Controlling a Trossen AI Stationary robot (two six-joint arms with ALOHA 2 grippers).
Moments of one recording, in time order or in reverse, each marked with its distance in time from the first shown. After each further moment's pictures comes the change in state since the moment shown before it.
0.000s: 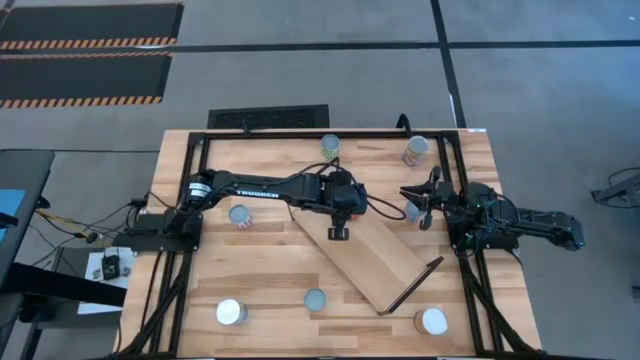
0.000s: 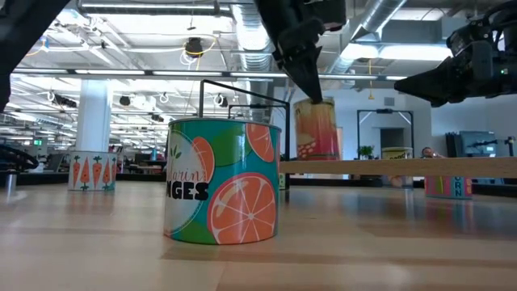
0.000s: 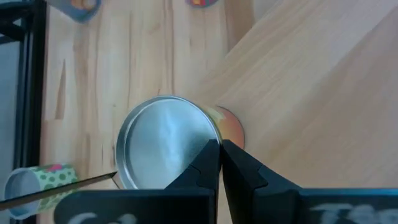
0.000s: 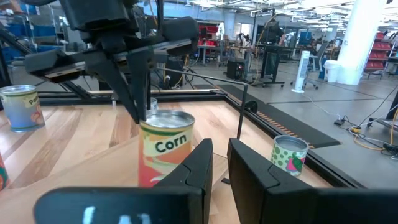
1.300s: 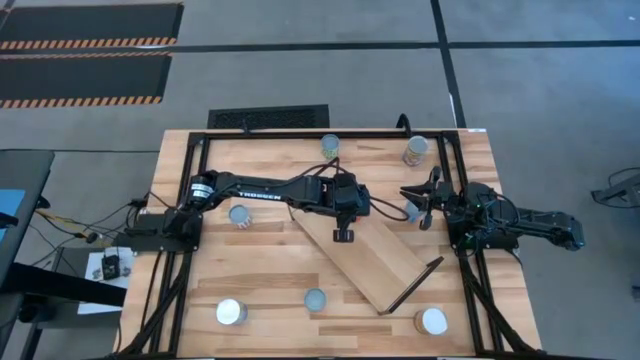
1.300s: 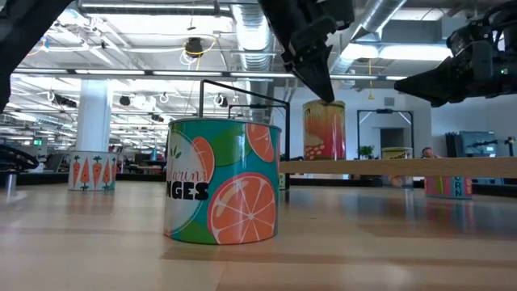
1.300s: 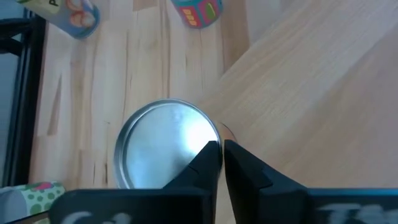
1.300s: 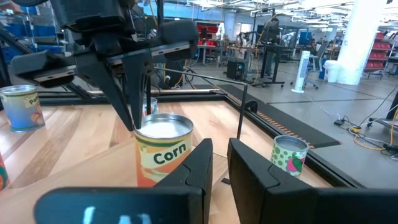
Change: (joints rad) left arm -0.001 0.017 -0.002 0.074 0.014 -0.010; right arm 0.000 0.000 0.000 0.000 0.000 0.000
